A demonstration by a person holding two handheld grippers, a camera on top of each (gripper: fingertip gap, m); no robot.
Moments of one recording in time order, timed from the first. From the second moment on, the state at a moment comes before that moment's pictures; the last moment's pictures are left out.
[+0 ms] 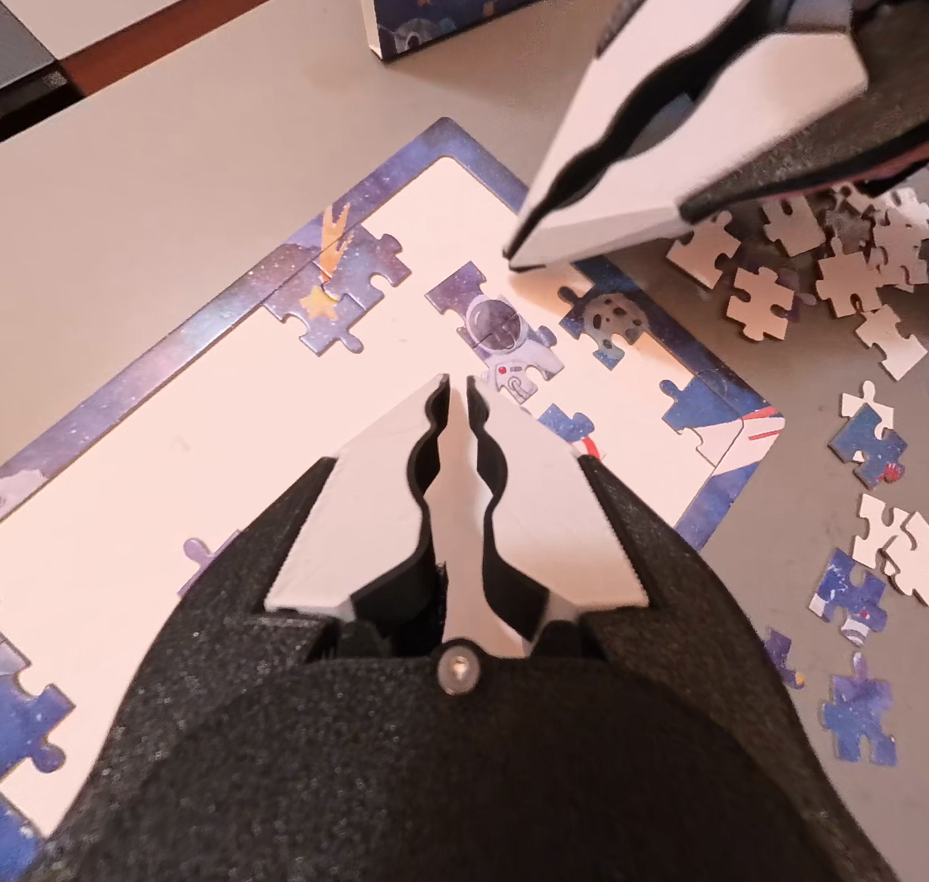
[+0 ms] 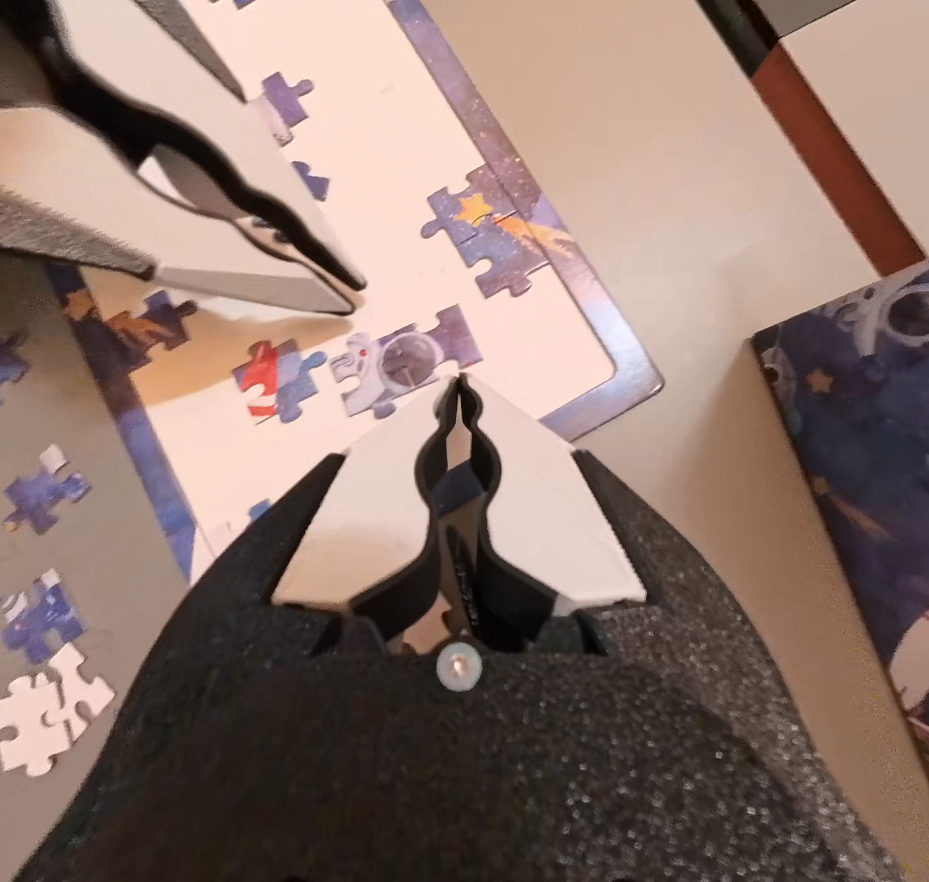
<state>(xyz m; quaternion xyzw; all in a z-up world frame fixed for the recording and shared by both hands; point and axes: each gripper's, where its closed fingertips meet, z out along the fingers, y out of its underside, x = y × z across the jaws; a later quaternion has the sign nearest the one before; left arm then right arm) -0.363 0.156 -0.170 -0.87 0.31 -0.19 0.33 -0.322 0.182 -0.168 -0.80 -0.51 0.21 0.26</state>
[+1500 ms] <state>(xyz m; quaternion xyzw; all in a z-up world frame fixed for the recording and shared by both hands) -0.358 0.147 -0.176 -0.87 0.33 -0.22 0.31 -0.326 0.147 -0.177 -0.67 -0.68 0.19 0.23</state>
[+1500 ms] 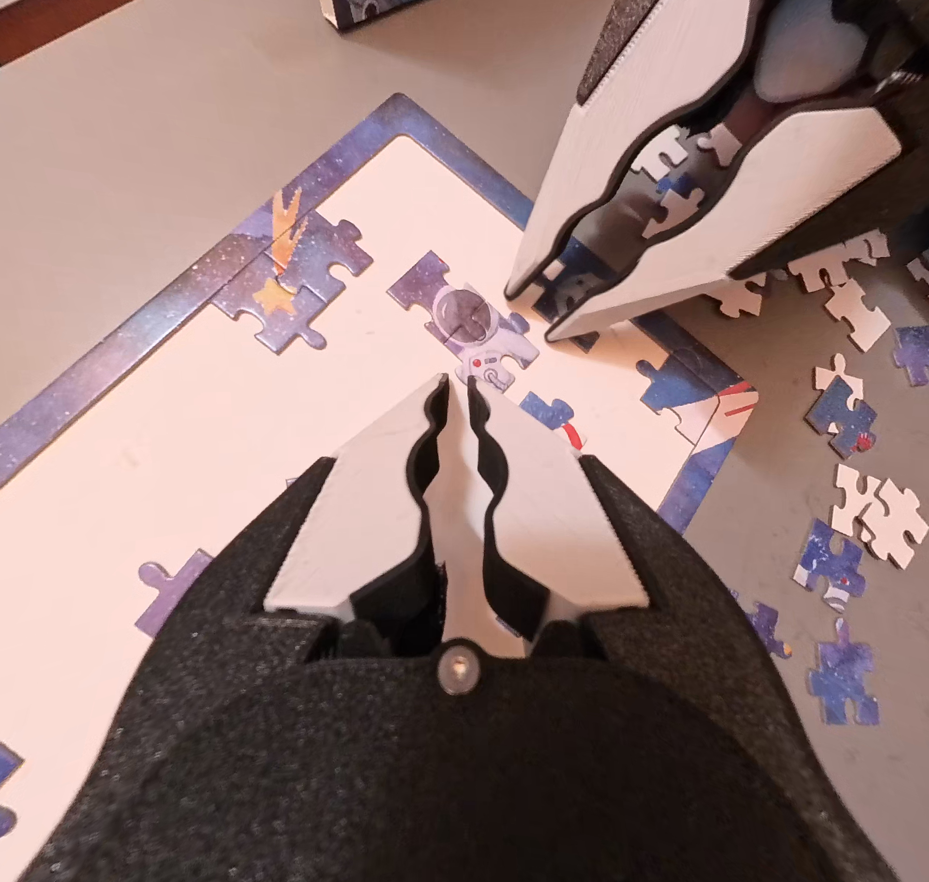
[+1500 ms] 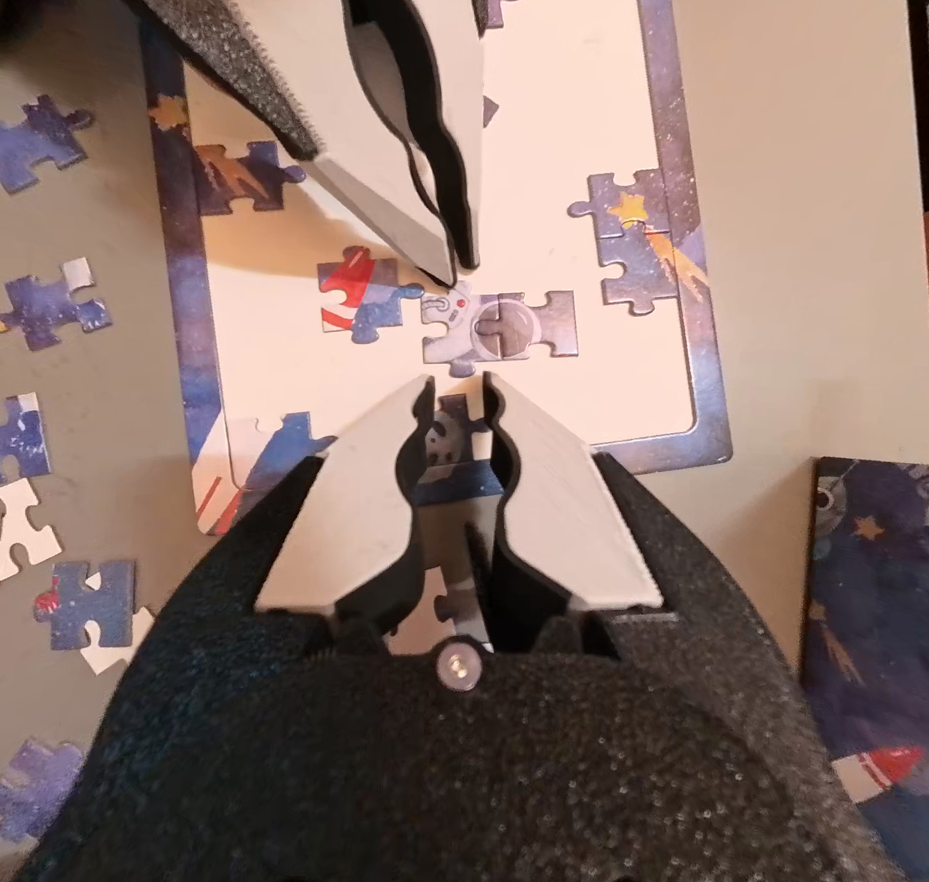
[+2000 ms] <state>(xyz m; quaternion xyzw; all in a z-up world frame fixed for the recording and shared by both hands) -0.358 0.148 -0.177 -0.87 0.32 -0.22 0.31 -0.331 0.144 -0.179 -0.68 -0.67 0.22 0.20</state>
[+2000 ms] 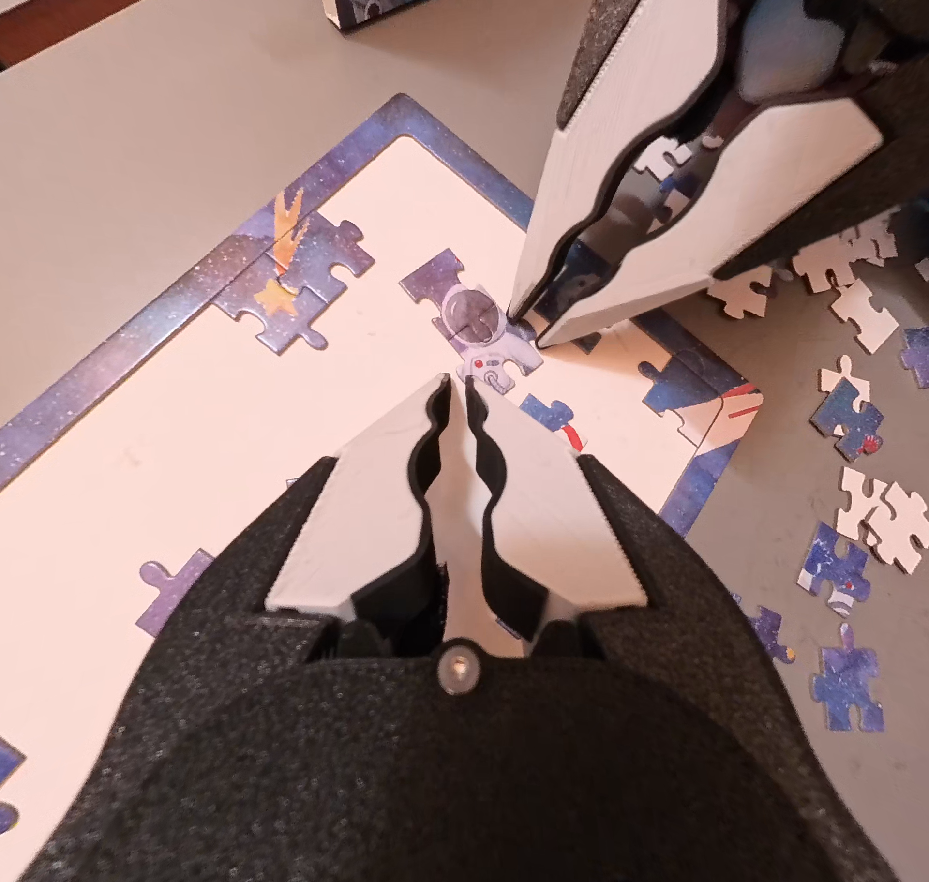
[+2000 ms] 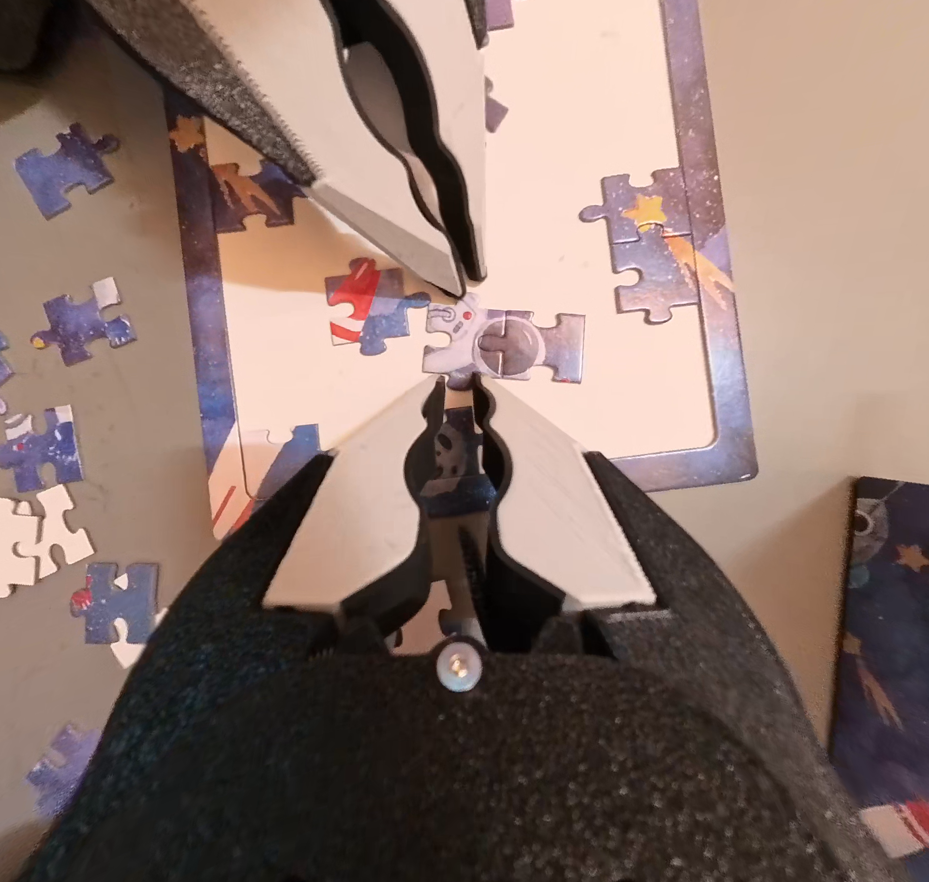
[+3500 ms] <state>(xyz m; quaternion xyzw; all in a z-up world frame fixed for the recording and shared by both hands) -0.368 0.157 -0.177 -0.87 0.31 -0.19 0.32 -0.344 0.233 -0.177 -0.70 -0.65 0.20 0.24</state>
